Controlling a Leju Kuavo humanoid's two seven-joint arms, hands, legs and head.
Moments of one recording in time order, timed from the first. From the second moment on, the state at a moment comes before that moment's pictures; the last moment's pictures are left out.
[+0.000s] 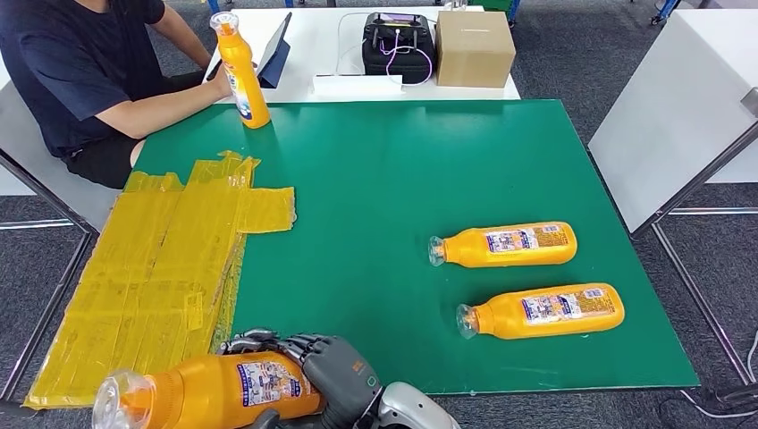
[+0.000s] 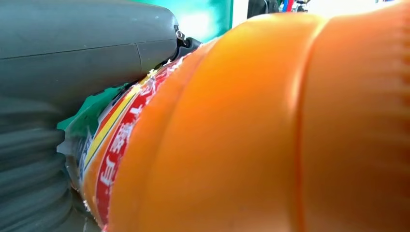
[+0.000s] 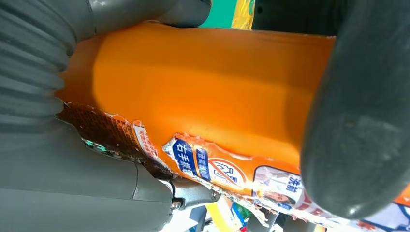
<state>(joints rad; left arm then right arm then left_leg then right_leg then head) 0.46 -0.13 -0.24 -1.82 0.11 -0.27 -0.47 -0.06 0.07 0.89 -1.52 0.71 0.09 -0.18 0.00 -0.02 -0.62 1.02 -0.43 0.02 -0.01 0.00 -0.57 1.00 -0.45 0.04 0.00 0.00</state>
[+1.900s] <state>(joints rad) 0.35 -0.01 -0.14 -1.66 -1.57 0.32 0.17 0.30 -0.27 0.73 -2.11 0.77 -0.41 0.07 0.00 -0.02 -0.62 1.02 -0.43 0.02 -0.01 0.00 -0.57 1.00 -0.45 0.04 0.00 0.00</state>
